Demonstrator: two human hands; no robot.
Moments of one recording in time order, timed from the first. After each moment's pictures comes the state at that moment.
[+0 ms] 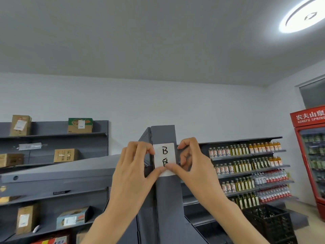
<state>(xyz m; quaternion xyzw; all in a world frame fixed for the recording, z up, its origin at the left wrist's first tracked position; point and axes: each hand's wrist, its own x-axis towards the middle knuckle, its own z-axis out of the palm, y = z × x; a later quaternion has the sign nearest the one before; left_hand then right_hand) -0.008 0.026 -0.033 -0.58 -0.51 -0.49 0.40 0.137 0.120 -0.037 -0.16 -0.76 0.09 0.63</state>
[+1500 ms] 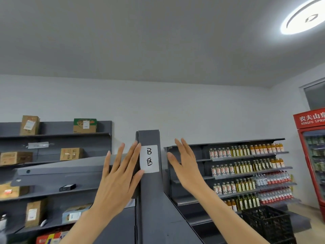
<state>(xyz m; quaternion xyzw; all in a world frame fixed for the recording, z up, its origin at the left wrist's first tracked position) -0.024 0.026 -0.058 -0.52 -0.64 -0.21 0.53 0.157 0.146 -0.034 -0.21 -0.78 0.16 0.56</state>
